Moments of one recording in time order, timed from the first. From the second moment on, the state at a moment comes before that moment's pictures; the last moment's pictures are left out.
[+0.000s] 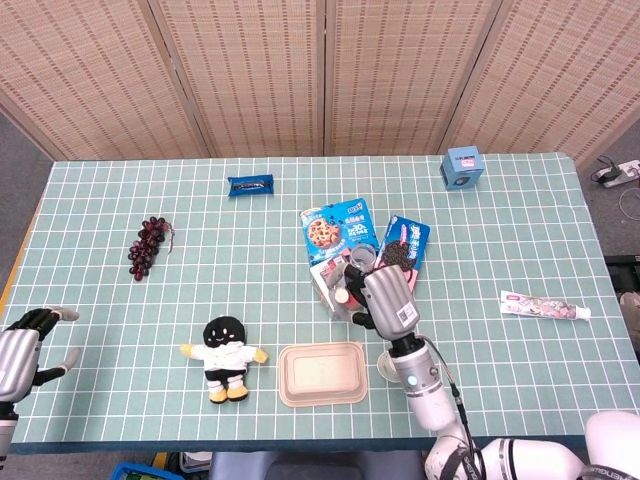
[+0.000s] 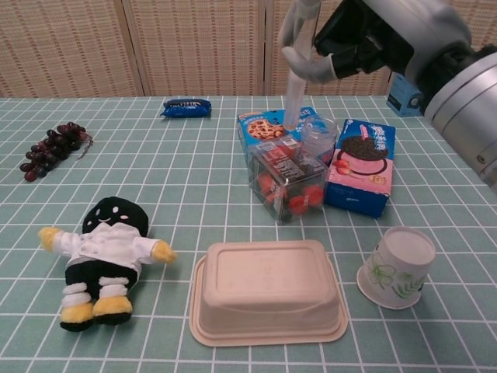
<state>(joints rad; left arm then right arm) -0.13 -1.07 -0.05 -1.64 1.47 1.44 -0.01 0.60 -1.72 0.25 -1.73 -1.43 1.41 -0.23</state>
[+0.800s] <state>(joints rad) -0.13 -1.07 -0.05 -1.64 1.47 1.44 -0.01 0.52 -1.51 0.17 -1.97 -1.41 1.26 0.21</state>
